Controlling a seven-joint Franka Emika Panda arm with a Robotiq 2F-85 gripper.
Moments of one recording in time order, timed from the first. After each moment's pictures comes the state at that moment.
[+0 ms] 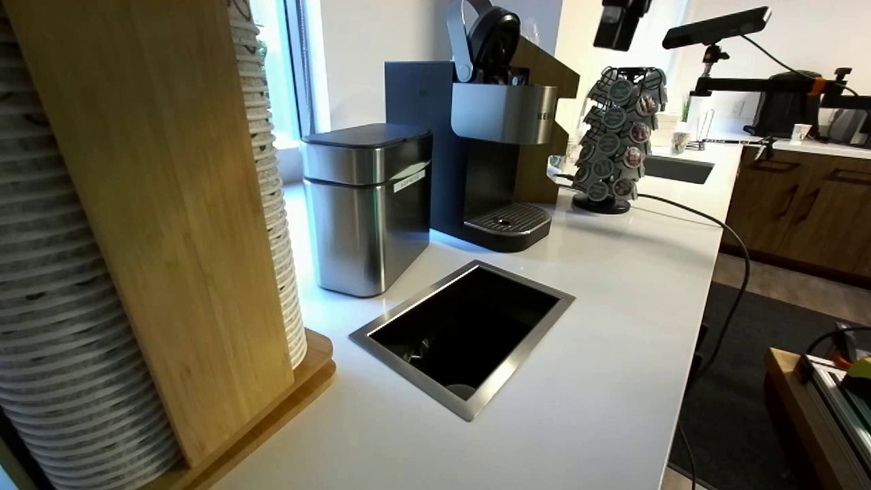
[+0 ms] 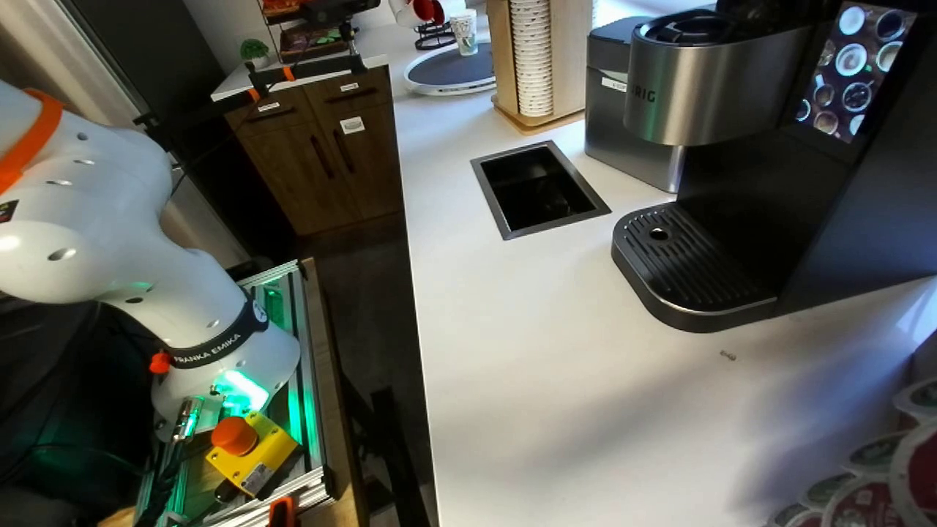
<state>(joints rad) -0.07 -0.40 -0.03 -2.09 -0.09 1.85 0.04</state>
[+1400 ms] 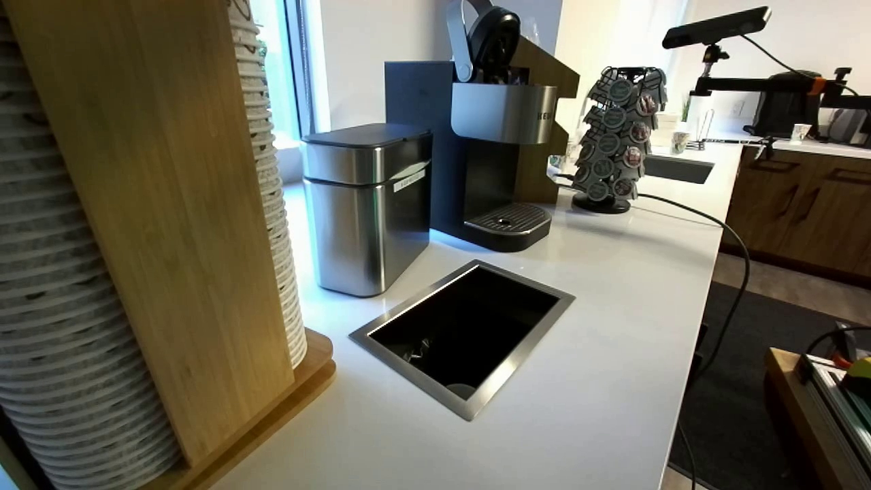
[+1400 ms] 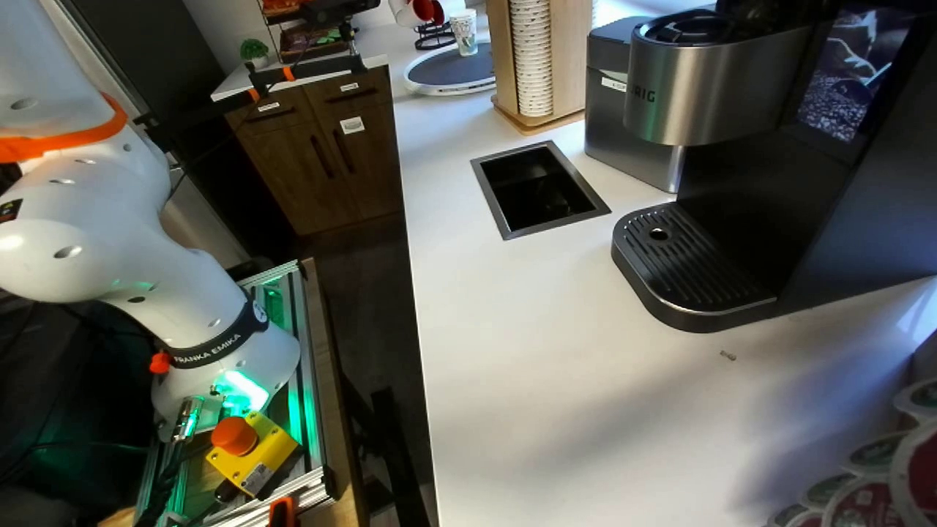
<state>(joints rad) -0.04 0.14 0.08 -1.36 -0.45 2.11 0.35</state>
